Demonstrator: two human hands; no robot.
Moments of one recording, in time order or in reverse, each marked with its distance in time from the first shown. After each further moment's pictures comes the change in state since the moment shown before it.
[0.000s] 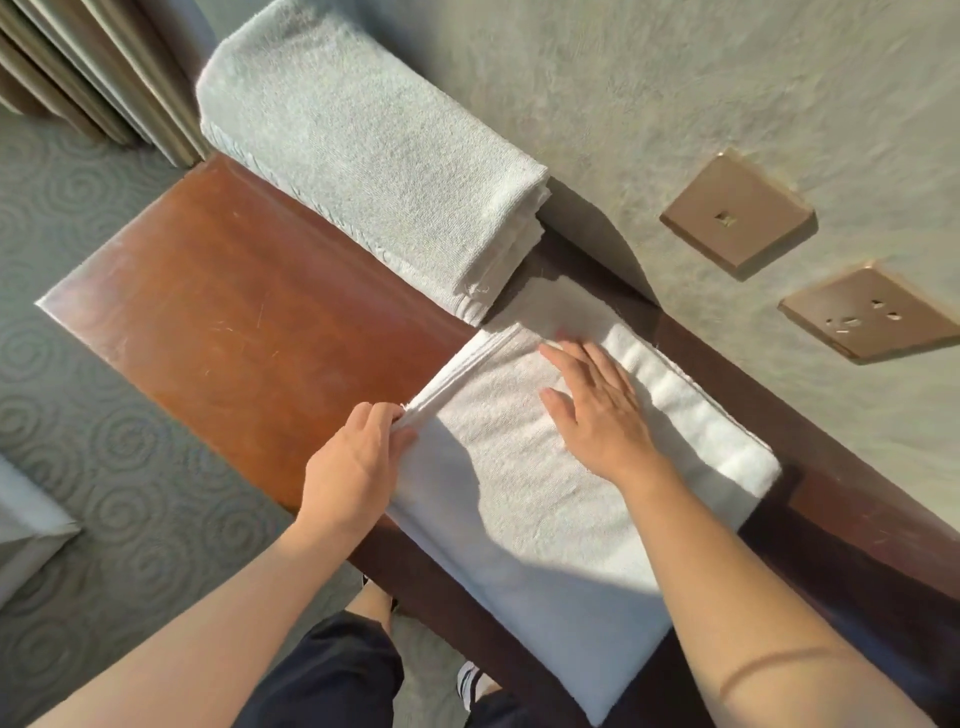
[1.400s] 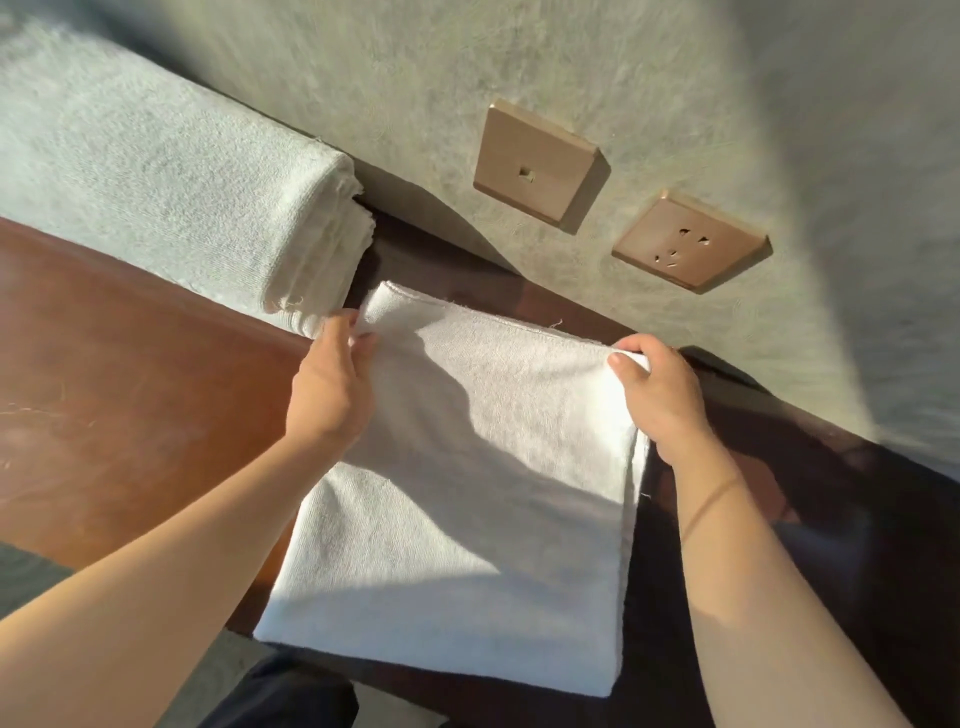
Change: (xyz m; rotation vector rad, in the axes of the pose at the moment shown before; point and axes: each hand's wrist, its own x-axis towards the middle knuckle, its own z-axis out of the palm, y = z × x) left_hand 0.100 0.110 0.037 -0.305 0.036 0.021; right_hand -0.069 0.118 -0.077 0.441 0.241 0.753
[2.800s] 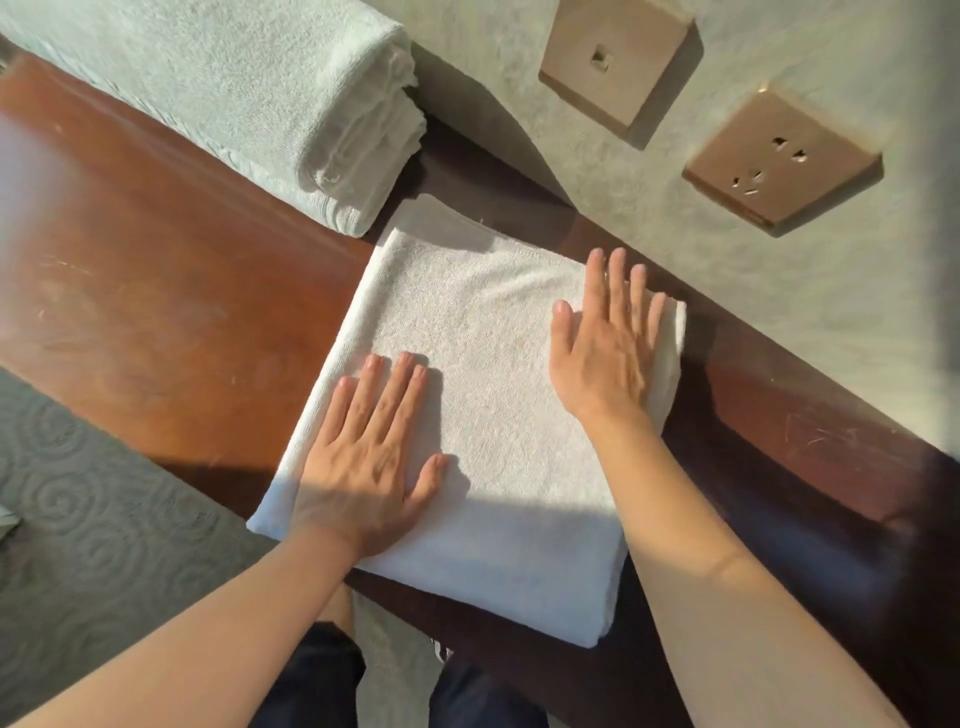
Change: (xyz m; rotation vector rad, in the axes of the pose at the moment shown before) left_hand -0.156 -0.049 0.030 0.741 -0.183 0.348; right_hand -0.032 -0.012 0.087 -0.489 0.153 -0.409
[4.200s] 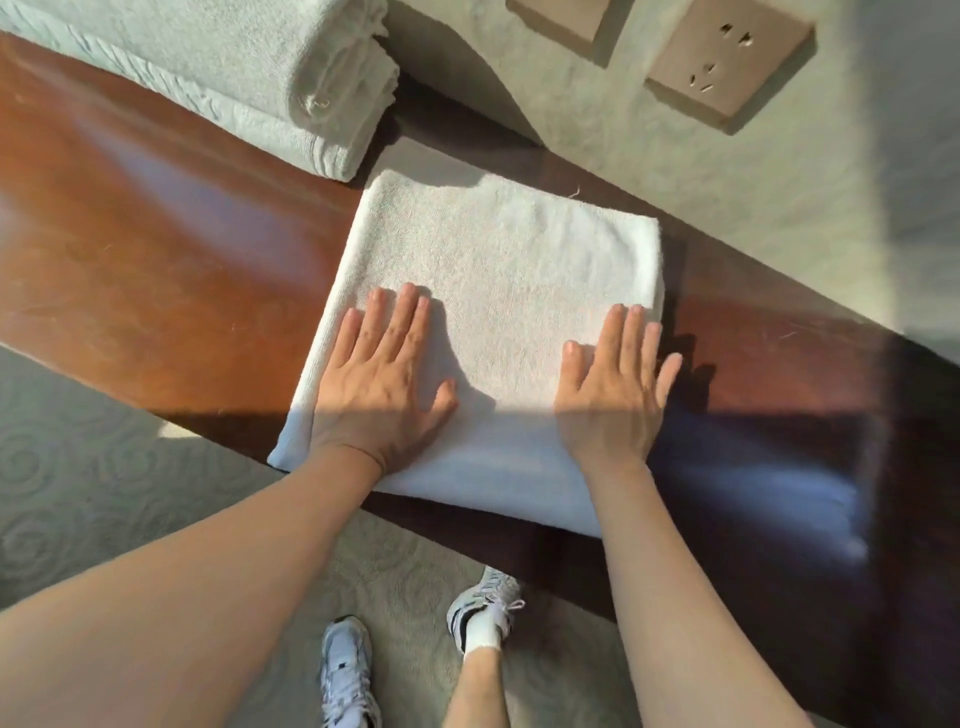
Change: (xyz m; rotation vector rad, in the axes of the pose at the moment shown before) left_hand 0.003 -0.003 0.002 0.009 0.038 0.011; right_hand -0.136 0.005 0.020 0.001 0.041 0.285
